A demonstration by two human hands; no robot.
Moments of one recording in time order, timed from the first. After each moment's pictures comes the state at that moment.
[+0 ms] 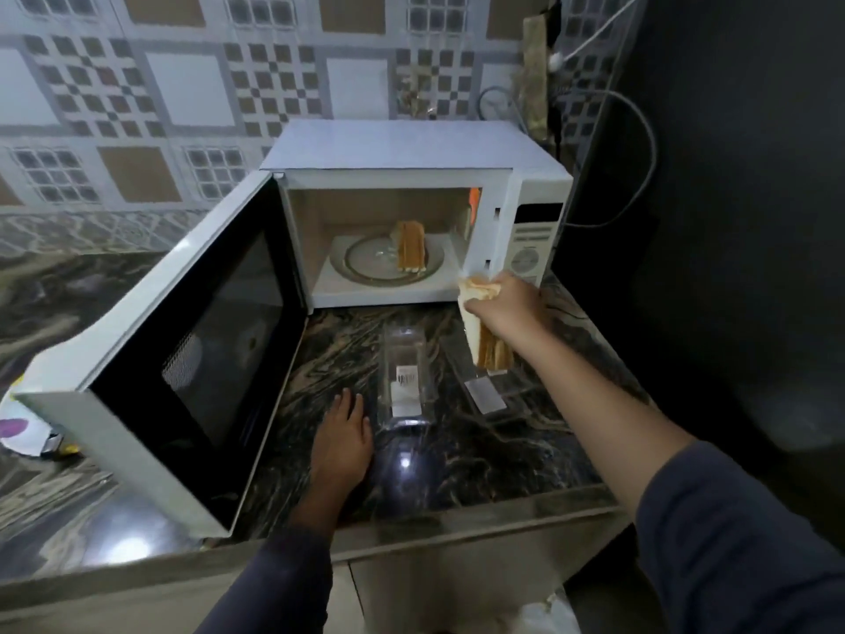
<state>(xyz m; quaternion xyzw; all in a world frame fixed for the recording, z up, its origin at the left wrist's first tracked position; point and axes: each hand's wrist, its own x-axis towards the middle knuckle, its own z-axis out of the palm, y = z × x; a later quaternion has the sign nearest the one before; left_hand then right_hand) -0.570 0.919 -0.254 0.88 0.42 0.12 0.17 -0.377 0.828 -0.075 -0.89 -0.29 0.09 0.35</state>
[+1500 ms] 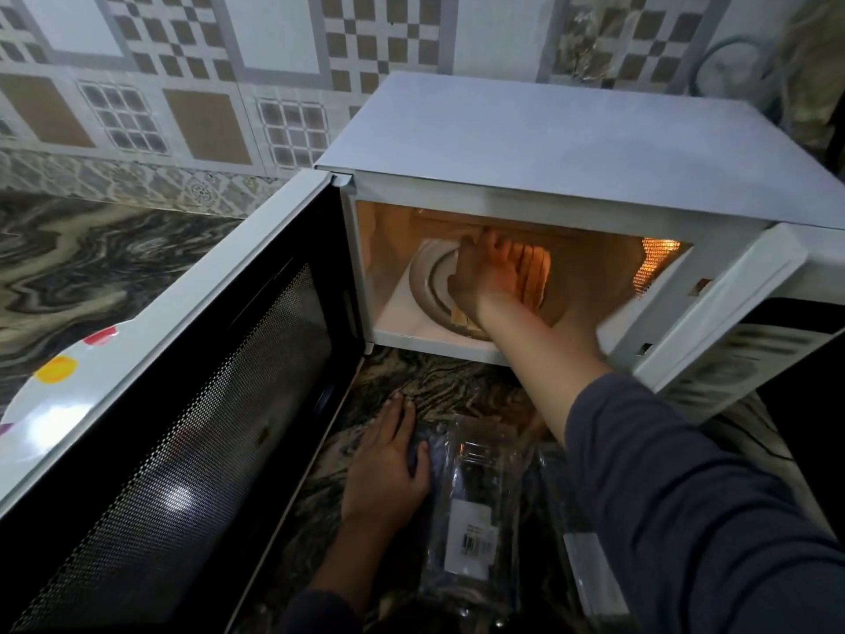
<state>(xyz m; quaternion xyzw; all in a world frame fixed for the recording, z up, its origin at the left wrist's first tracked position) -0.509 1.014 -0.263 0.84 0.48 0.17 0.17 -0.319 1.127 -0.132 -0.86 -0.51 0.00 0.09</state>
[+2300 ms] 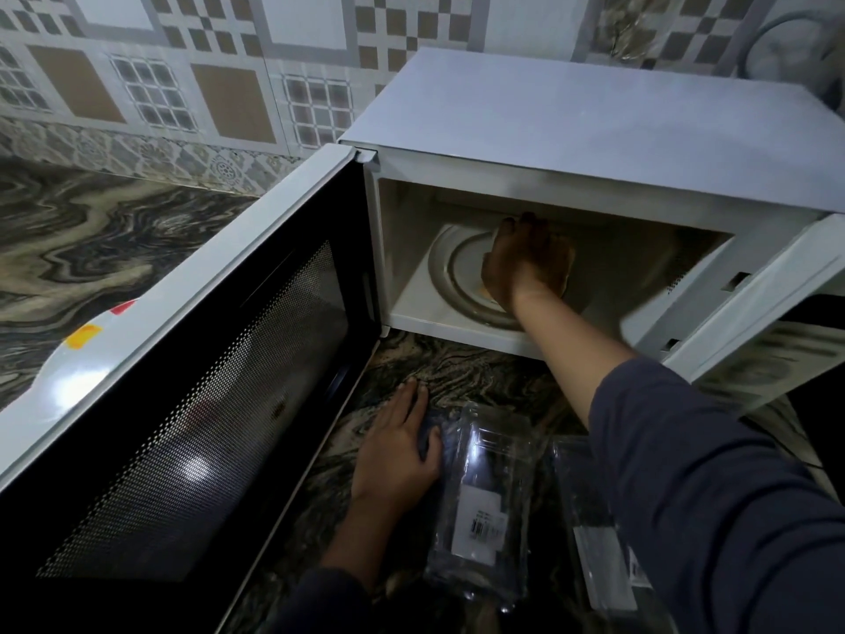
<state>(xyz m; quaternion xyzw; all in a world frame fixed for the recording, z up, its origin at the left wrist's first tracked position) -0.510 1.012 -0.263 0.83 0.48 0.19 0.20 -0.297 1.121 -0.147 -0.87 -0.40 0.02 0.27</state>
